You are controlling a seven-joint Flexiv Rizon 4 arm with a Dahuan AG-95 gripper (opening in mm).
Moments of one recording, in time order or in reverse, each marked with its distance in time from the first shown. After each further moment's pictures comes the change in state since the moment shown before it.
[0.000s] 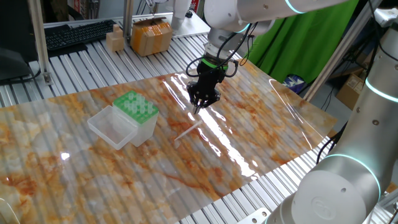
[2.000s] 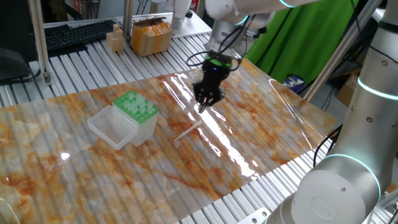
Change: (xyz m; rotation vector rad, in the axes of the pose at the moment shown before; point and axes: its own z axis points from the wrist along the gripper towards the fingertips) arm -0.022 -0.023 -0.003 0.012 0.086 0.163
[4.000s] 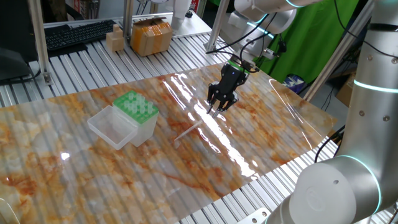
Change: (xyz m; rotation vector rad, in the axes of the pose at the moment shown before) arm -0.039 -0.030 0.018 -0.096 0.192 0.159
